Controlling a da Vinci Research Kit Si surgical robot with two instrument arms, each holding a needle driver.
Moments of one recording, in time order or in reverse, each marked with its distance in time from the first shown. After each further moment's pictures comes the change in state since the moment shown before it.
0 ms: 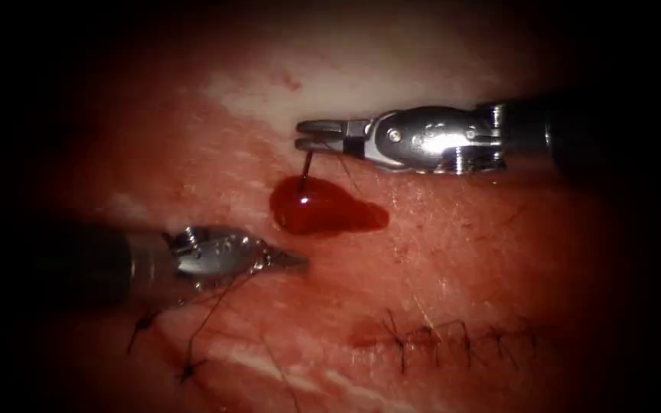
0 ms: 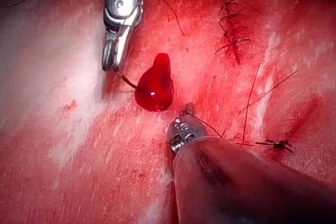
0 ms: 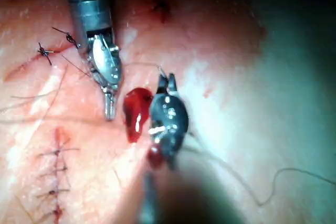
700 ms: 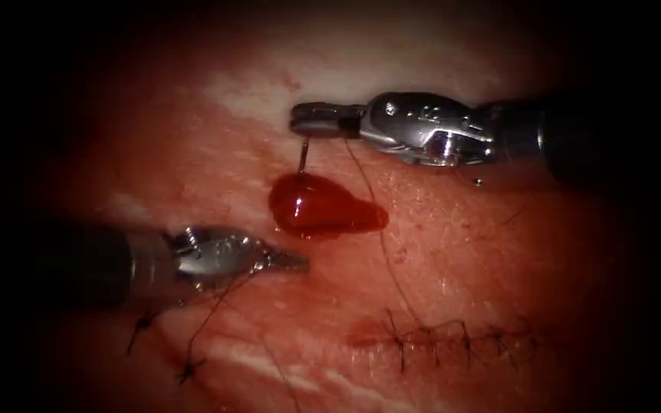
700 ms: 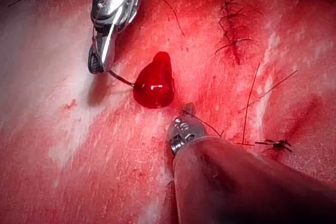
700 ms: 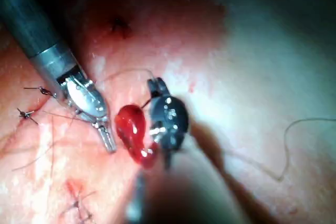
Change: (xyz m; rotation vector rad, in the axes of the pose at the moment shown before) right arm 0.000 0.001 0.001 0.007 0.003 0.374; left arm 0.000 0.000 0.000 0.001 -0.007 0.002
